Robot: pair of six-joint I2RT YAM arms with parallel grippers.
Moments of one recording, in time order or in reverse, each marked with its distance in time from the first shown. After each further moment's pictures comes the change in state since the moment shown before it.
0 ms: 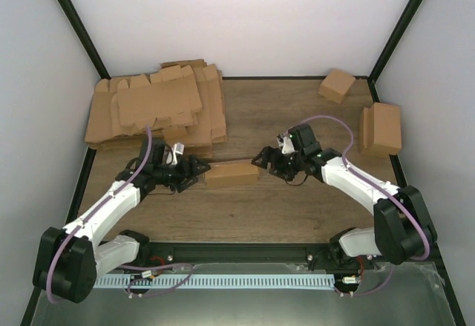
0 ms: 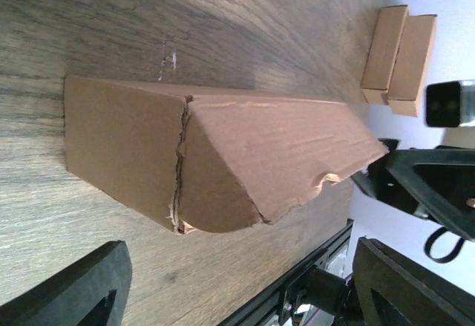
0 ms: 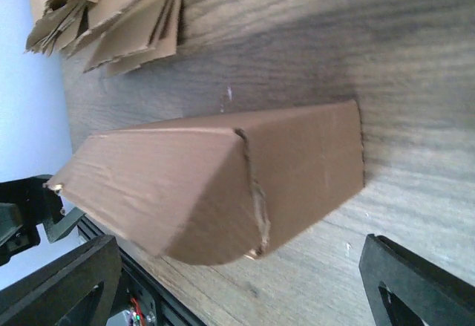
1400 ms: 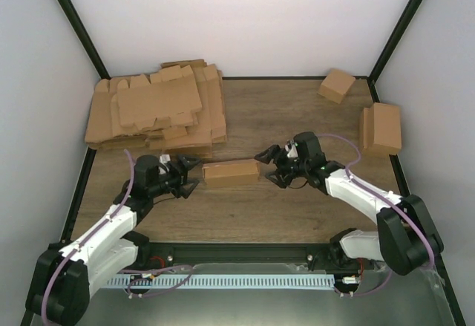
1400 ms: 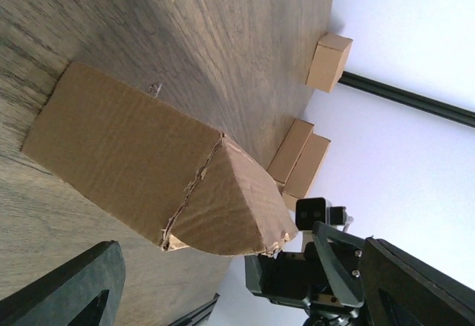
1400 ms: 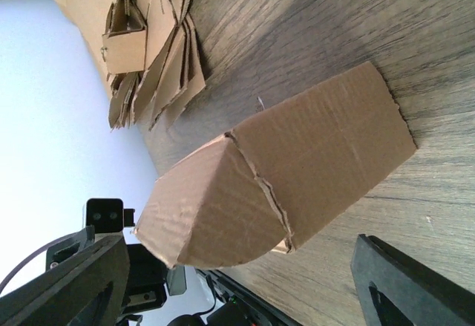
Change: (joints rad) left arm -0.018 -0.212 -0.274 0.406 -0.148 -0.690; right arm -0.004 -0.090 -0.180 0.263 -0.023 0.540
